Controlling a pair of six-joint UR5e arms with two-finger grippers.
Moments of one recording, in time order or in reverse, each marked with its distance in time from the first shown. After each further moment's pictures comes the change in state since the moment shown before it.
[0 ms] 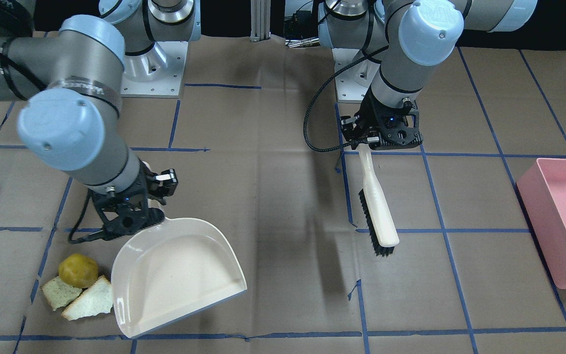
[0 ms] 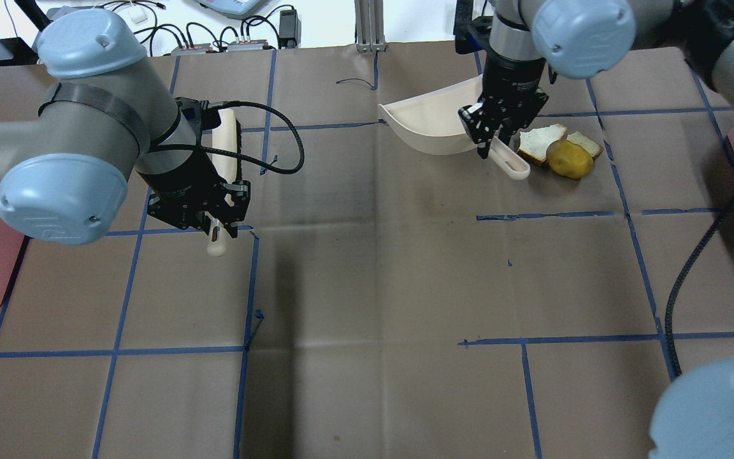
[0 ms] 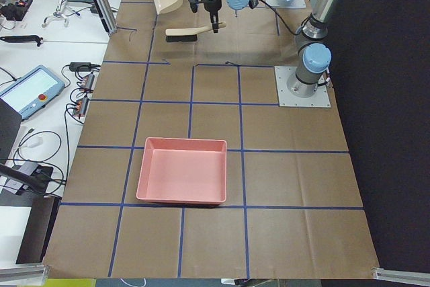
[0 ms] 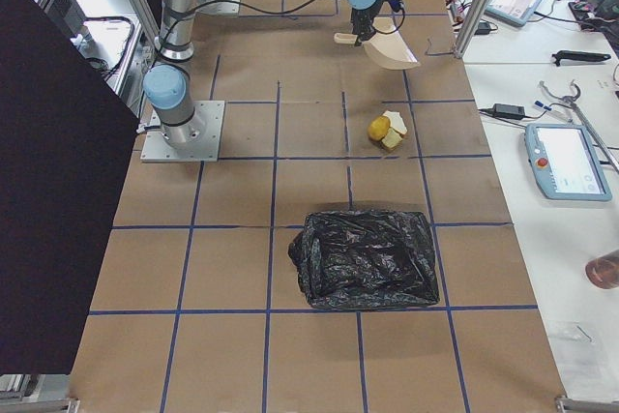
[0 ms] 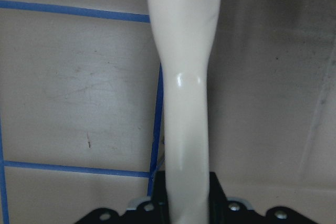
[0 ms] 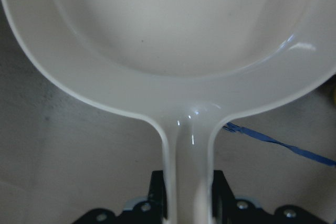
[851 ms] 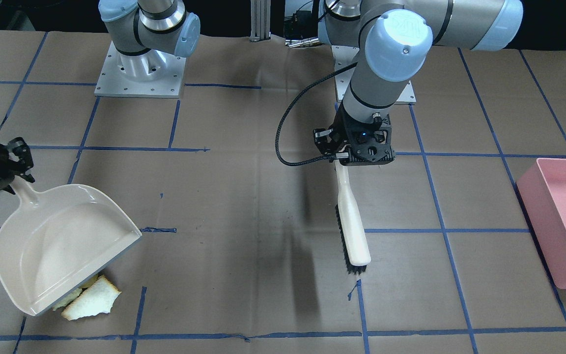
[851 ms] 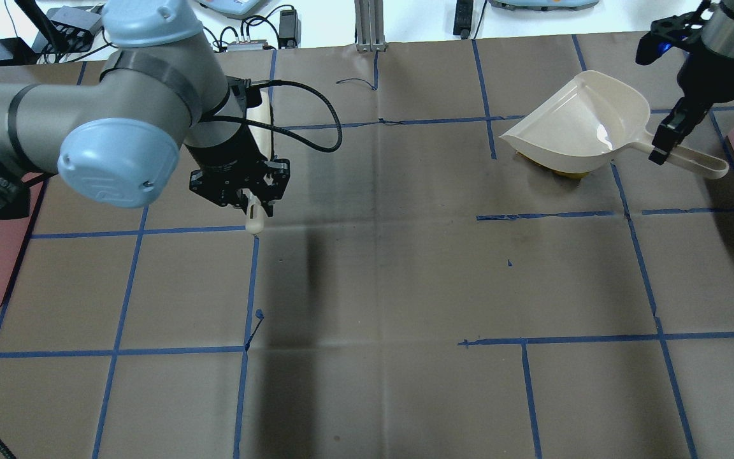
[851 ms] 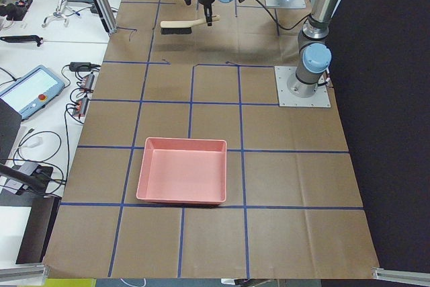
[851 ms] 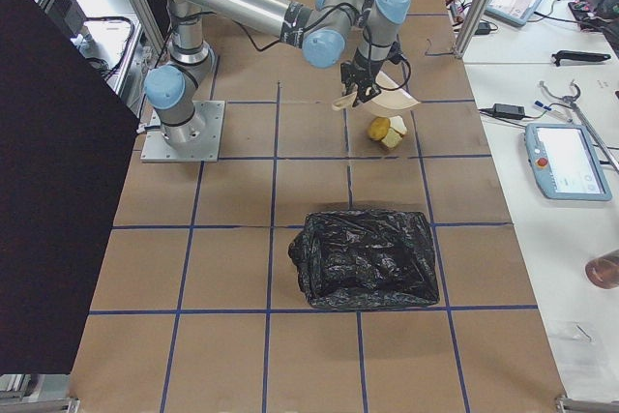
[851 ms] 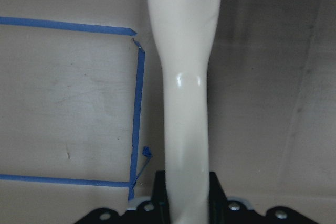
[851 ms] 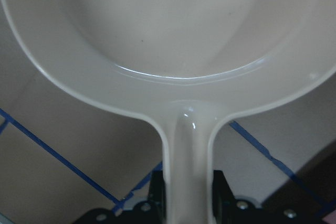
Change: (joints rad) left arm -0.122 -0.143 0.152 0.005 -0.010 -0.092; right arm -0.382 -0.105 0.106 -0.036 -0.112 -0.723
